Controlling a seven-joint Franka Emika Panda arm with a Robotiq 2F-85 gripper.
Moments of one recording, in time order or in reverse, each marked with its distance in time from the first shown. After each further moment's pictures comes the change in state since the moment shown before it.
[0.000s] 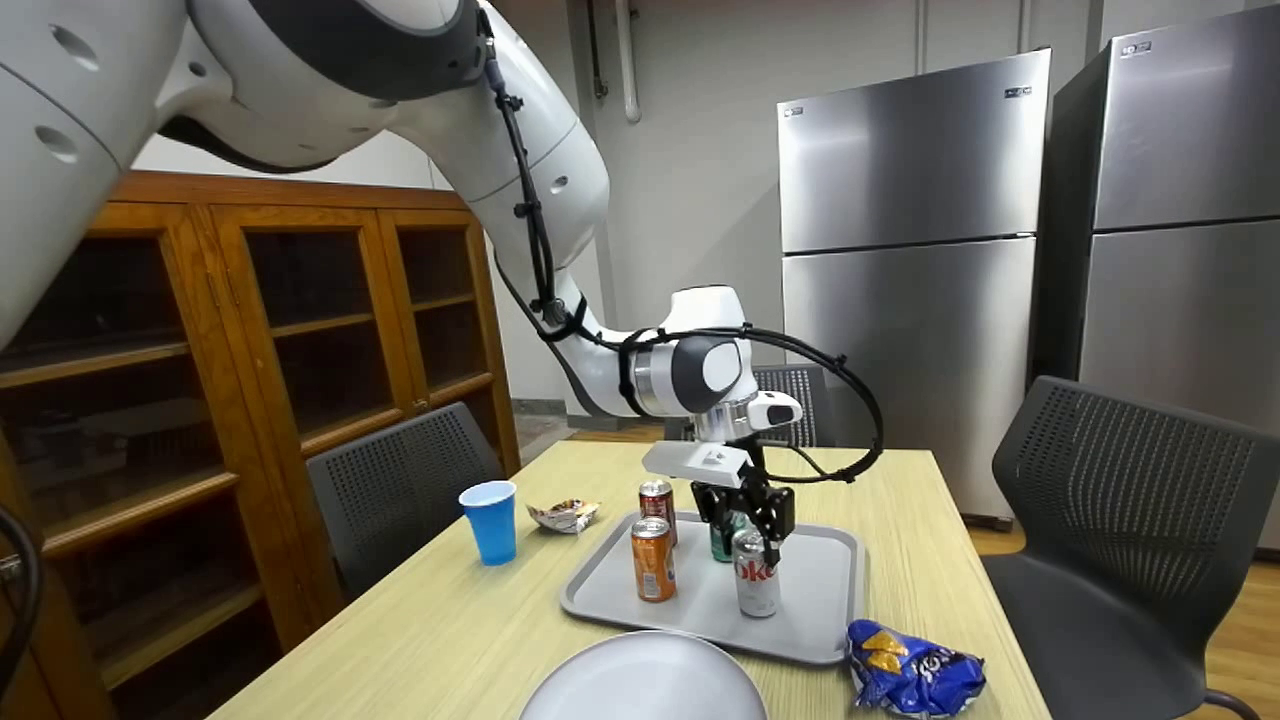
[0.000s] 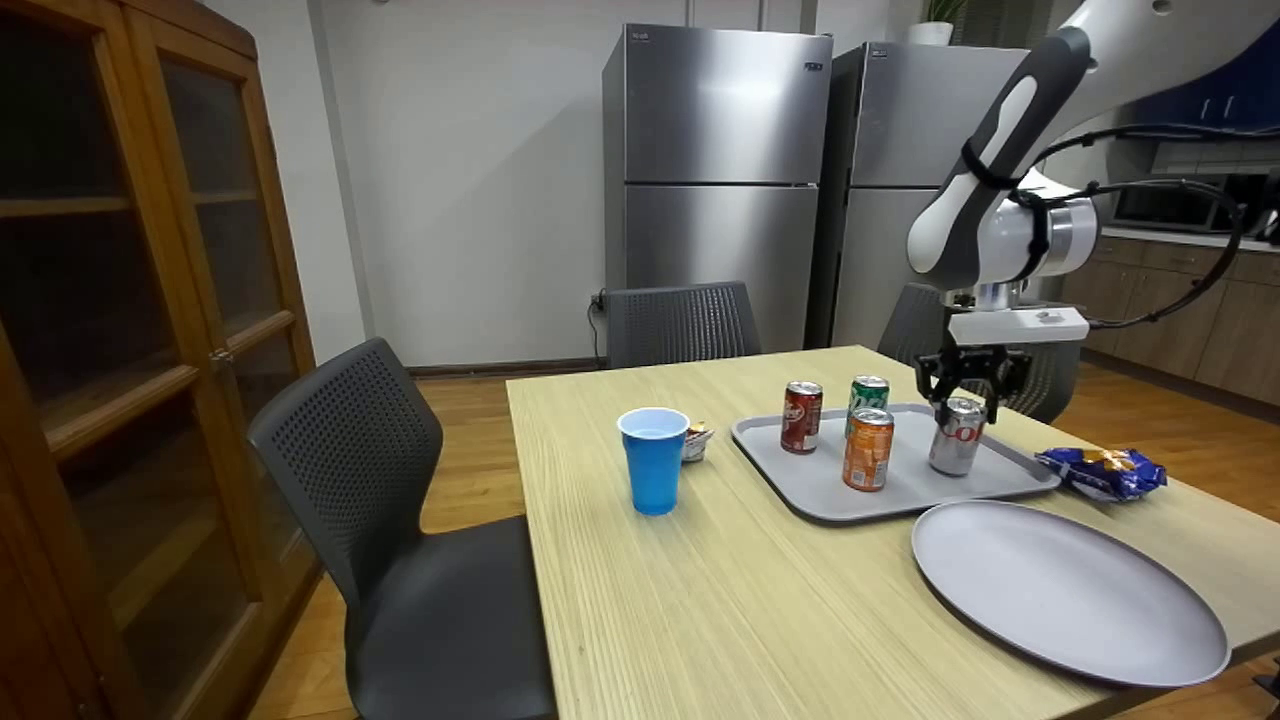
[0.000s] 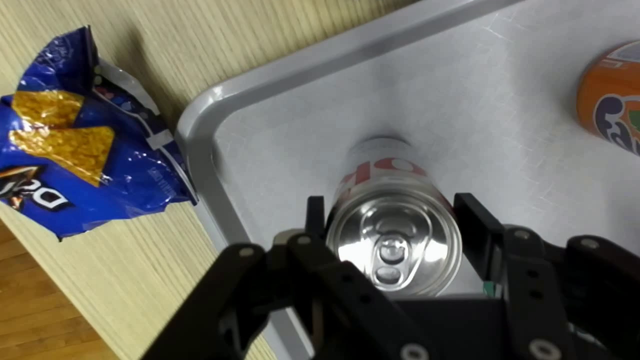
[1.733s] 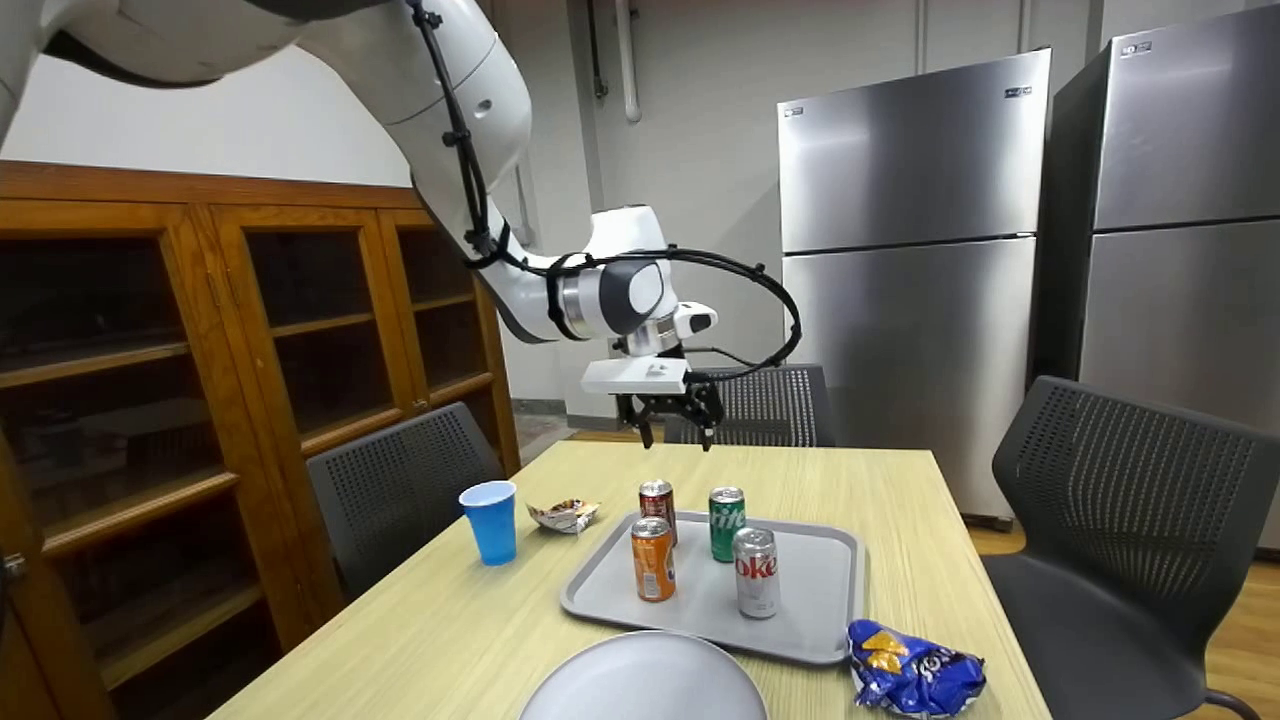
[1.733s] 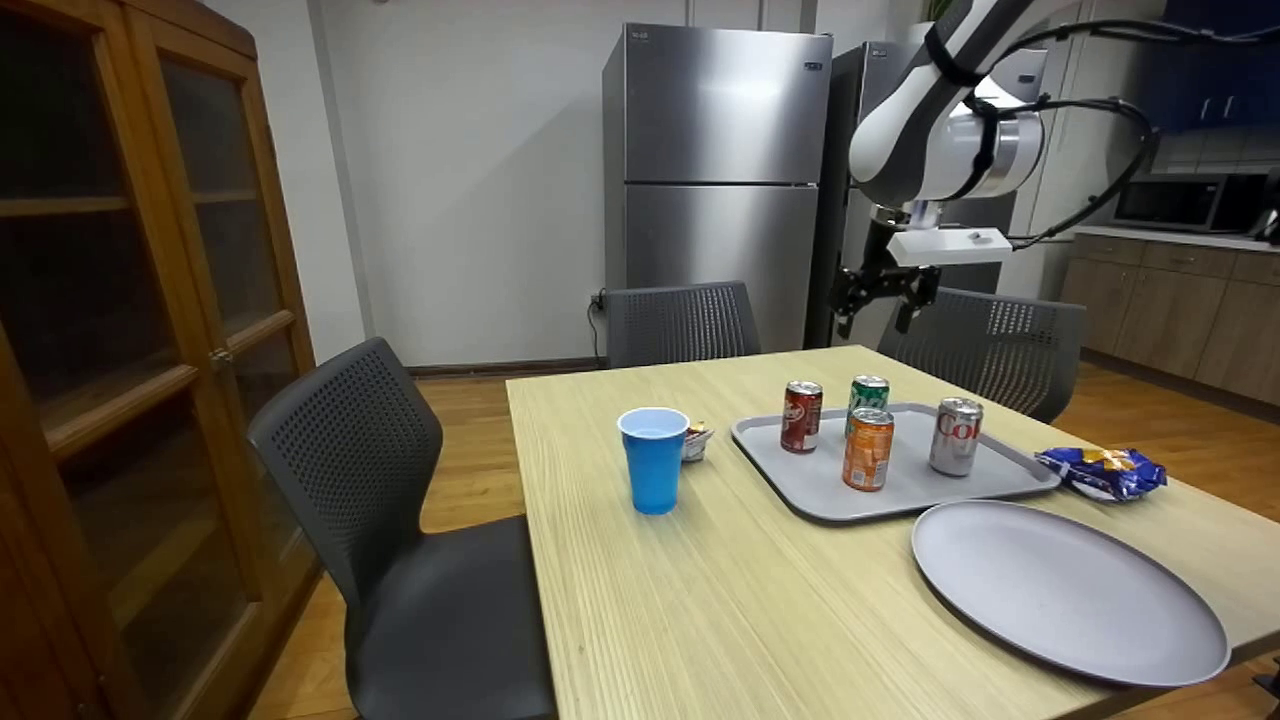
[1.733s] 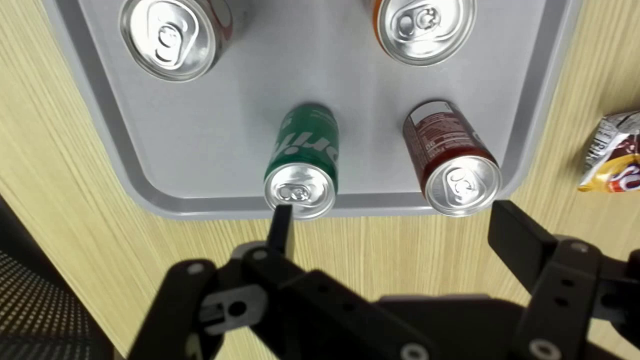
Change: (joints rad) arm 0.040 -0.180 0.138 -0.030 -0.003 0.068 -0.173
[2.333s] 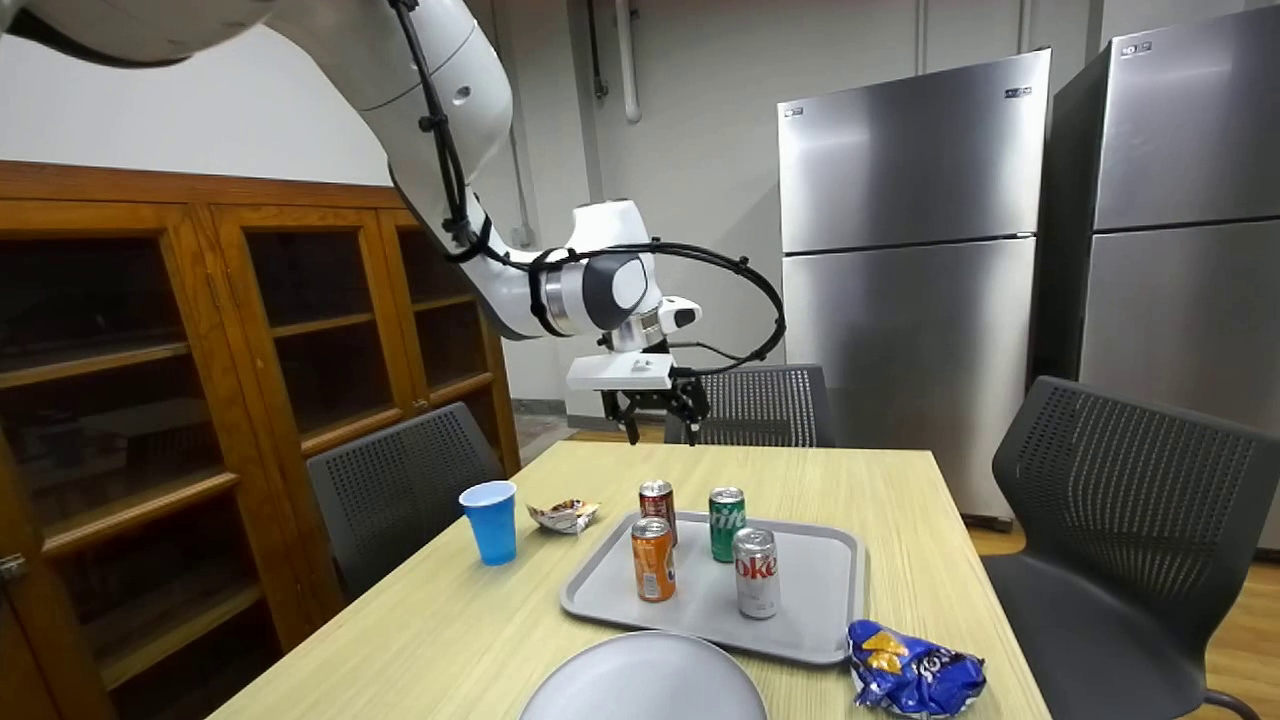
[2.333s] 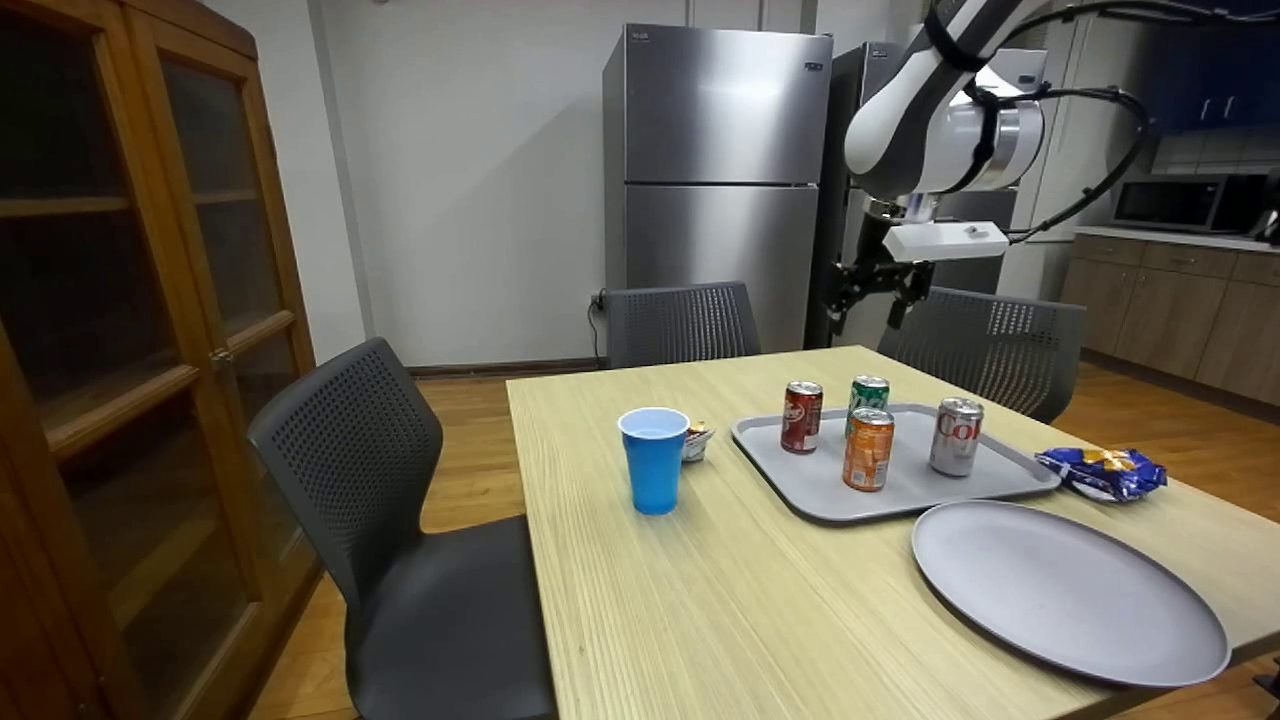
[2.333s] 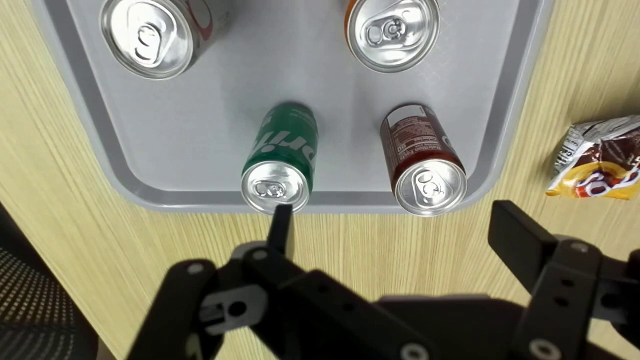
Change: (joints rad) arm 0.022 -0.042 0.003 -0.048 -0.004 0.018 -0.008
